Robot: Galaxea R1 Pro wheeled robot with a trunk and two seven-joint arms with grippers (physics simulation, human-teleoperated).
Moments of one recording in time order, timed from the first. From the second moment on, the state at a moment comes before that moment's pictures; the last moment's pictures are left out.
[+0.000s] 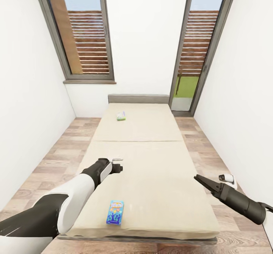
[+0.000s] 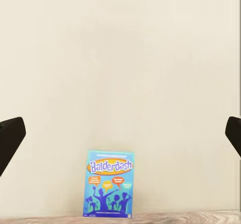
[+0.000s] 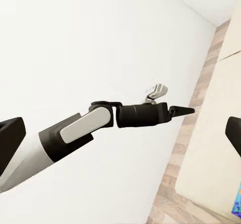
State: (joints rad) left arm -1.06 -0.17 0.05 -0.17 0.01 0.44 0.11; right arm -0.16 -0.21 -0.40 -1.56 -0.65 0.96 1.07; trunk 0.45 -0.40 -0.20
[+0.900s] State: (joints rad) left arm -1.06 -0.17 0.06 -0.17 0.01 0.44 0.07; right arm -0.16 -0.21 -0.40 -1.56 -0.65 0.95 1.05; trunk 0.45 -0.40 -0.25
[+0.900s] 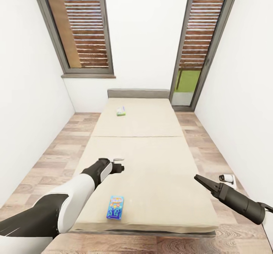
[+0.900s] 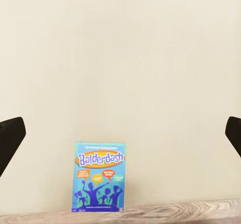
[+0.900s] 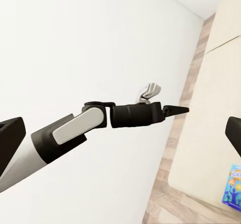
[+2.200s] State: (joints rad) left arm -1.06 -0.17 0.05 -0.18 0.01 0.43 0.07; right arm -0.16 -0.19 -0.40 -1.56 -0.62 0.93 1.05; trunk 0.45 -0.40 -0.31
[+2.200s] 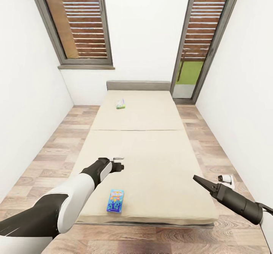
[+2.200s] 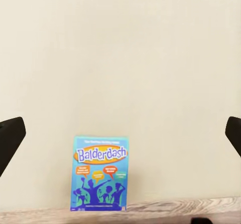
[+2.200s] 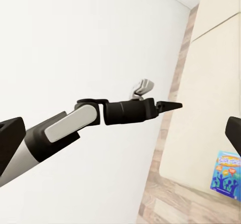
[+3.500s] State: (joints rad) left arm -1.06 -0.16 0.05 -0.17 0.00 0.44 0.04; right arm -0.16 -0.19 -0.40 -1.56 -0.61 0.93 1.05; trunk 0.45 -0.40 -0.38
